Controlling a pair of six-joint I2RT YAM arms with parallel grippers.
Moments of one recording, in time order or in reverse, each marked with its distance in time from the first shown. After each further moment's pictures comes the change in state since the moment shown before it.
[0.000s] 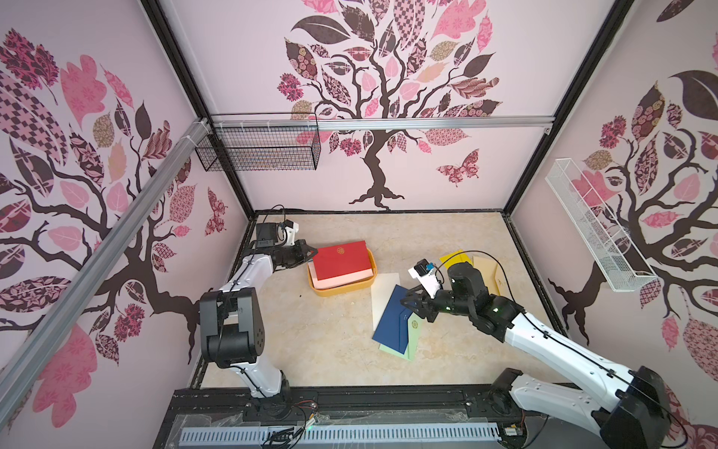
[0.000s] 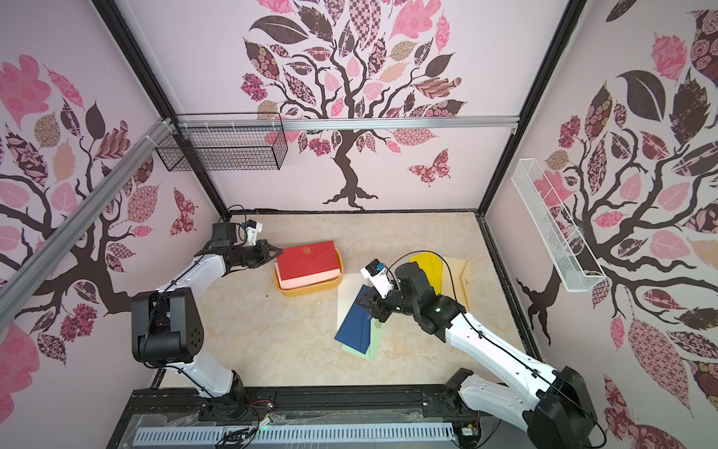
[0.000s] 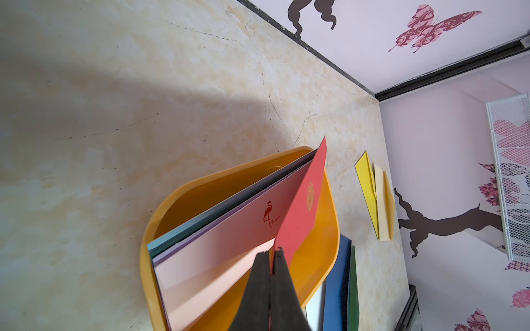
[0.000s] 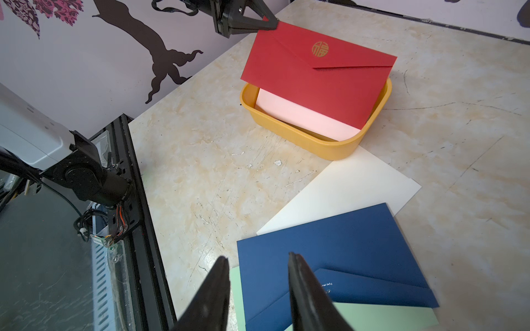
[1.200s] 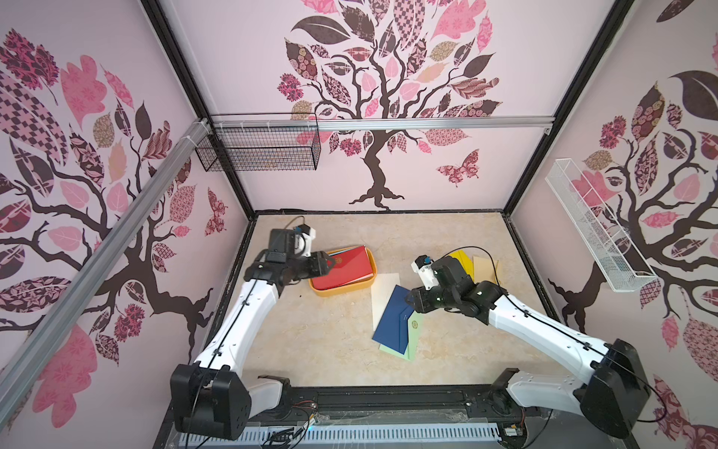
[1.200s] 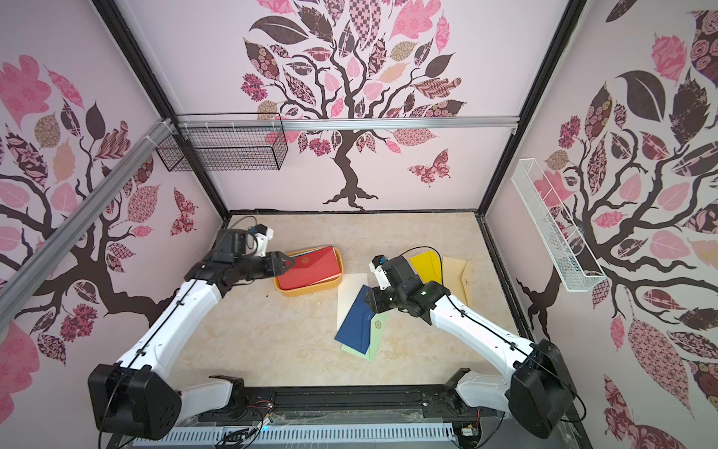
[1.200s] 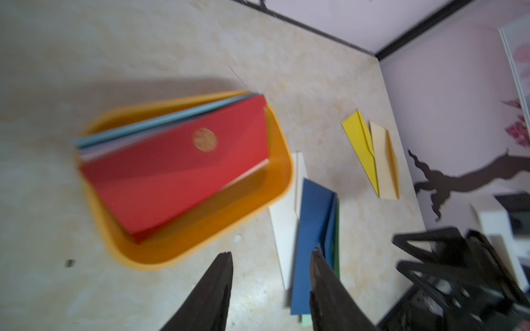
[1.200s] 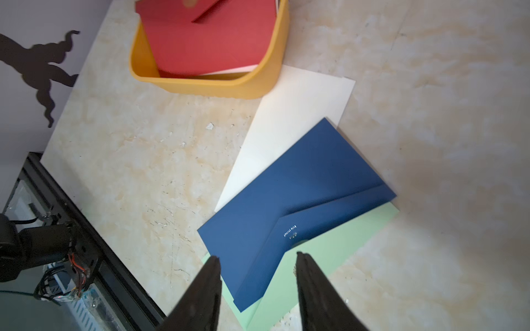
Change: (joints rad) left arm -0.367 -0.444 -0.137 -0.240 -0.265 -0.071; right arm -0.003 0.203 0.142 -0.297 0.251 0.296
